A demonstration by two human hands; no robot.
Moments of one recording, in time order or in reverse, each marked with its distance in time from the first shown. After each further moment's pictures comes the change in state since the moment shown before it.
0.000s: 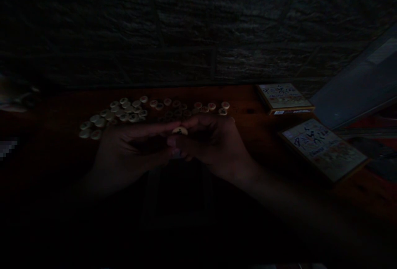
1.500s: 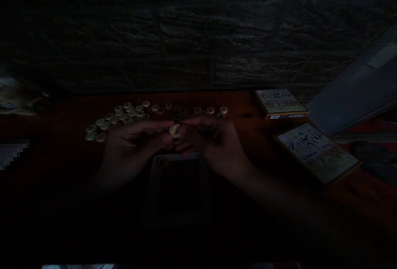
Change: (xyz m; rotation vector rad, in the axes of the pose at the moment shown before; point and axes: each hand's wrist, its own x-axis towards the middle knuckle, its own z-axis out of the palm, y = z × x) left_hand 0.003 -0.006 -0.002 0.085 0.154 -0.008; right_hand 0.003 -0.002 -0.002 0.073 0.050 0.043
